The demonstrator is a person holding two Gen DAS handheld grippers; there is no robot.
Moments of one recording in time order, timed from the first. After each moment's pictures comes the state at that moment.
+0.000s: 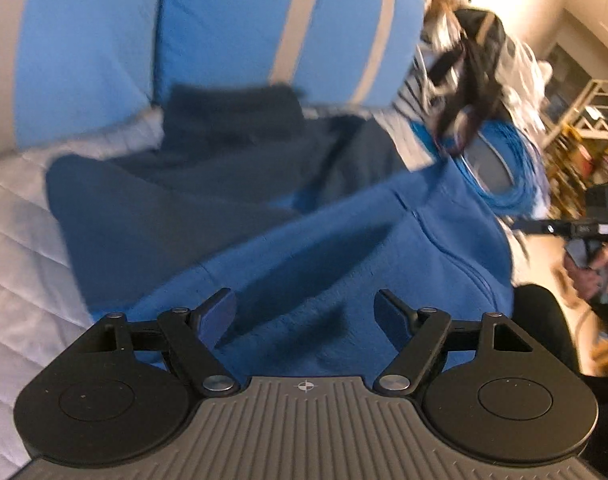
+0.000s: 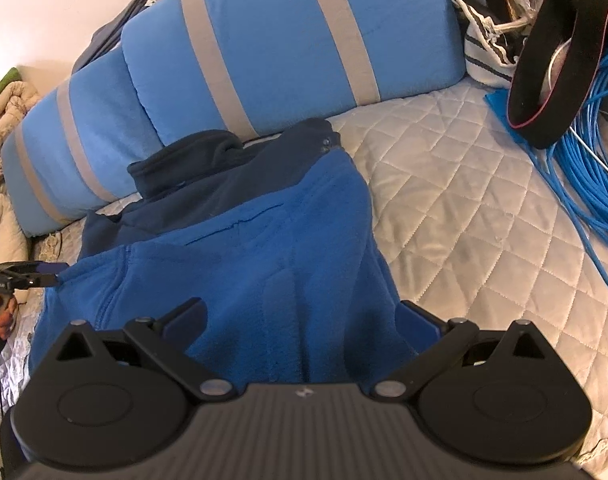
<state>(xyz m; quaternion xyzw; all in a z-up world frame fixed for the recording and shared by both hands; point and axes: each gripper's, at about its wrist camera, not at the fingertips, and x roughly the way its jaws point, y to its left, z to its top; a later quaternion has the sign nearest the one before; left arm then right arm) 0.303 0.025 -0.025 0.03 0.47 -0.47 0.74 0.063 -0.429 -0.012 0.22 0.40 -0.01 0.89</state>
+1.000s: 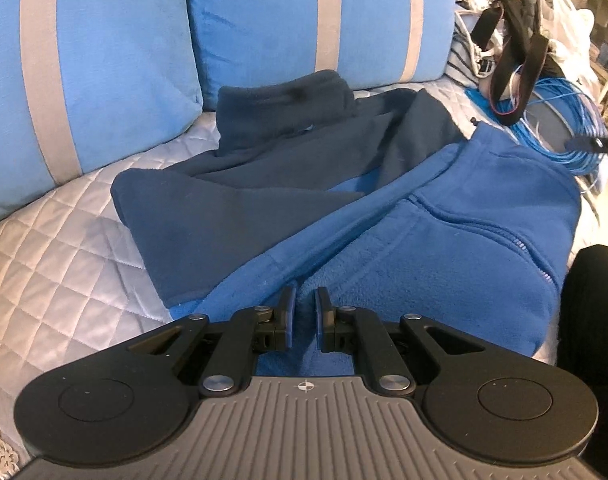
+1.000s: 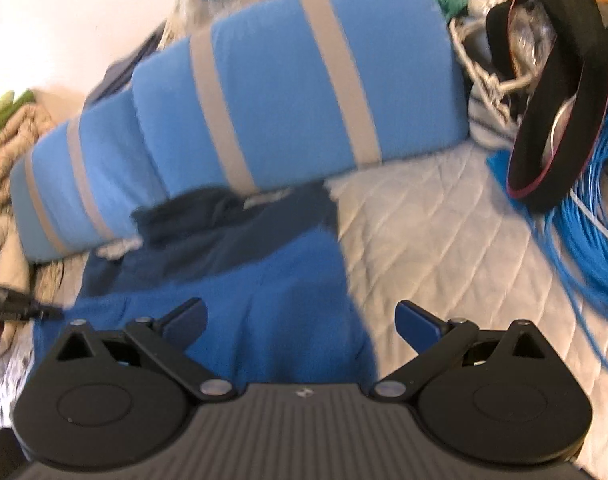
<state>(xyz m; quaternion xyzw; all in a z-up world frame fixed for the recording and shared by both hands) 0.286 0.029 -0.011 0.14 0.45 -0.38 0.80 0.086 -0.463 -0.001 0.20 0.33 -0.01 0.92</state>
